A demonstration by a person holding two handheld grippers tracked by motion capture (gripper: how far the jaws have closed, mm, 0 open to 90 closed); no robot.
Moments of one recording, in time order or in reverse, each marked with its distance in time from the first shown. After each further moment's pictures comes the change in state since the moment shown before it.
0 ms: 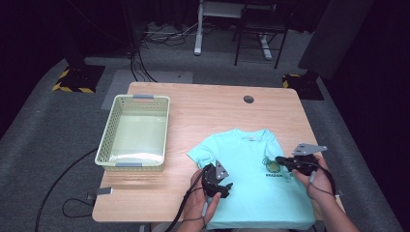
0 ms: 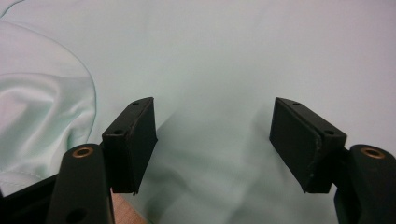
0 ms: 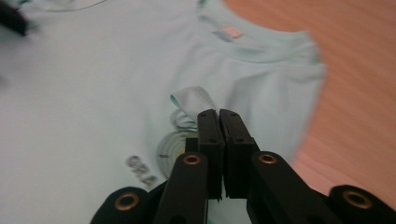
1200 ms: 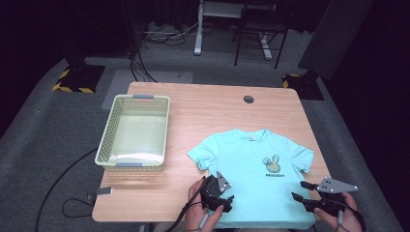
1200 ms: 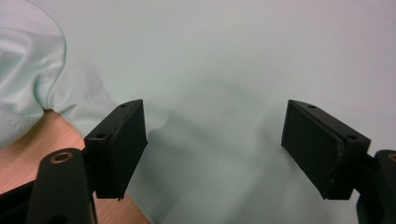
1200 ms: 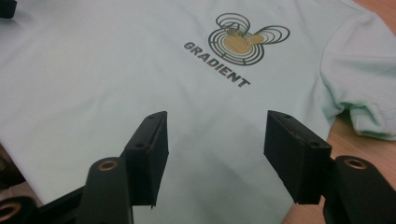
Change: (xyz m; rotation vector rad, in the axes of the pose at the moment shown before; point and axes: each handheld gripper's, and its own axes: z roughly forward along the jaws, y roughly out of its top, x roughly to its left) left arm -0.037 -0.010 -0.020 0.067 0.043 -0.033; right arm 0.043 -0.084 -0.060 -0.016 -0.001 0.026
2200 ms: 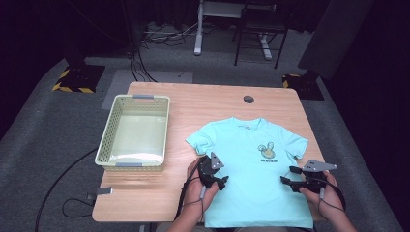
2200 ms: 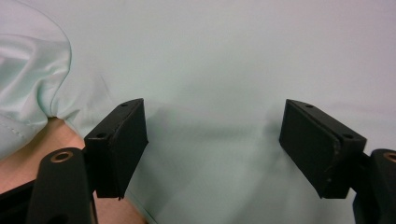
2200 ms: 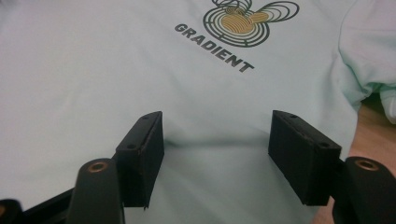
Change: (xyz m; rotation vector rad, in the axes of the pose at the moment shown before) left arm 0.068 0.020 0.028 -0.056 -0.025 0.008; right arm -0.038 0.022 0.061 0.008 0.008 0.044
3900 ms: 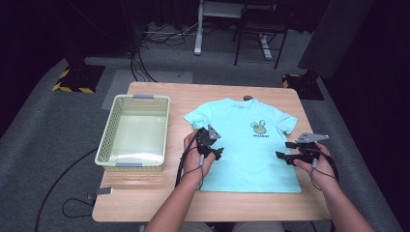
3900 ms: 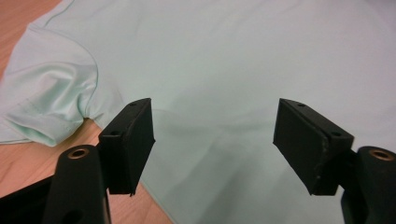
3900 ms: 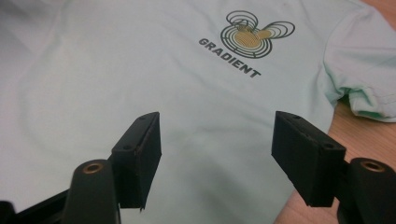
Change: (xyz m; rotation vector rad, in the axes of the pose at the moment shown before) left arm 0.054 0.054 -0.008 -0.007 0.098 0.037; right arm -0.038 0.070 0.021 -0.003 -0.015 -0.020
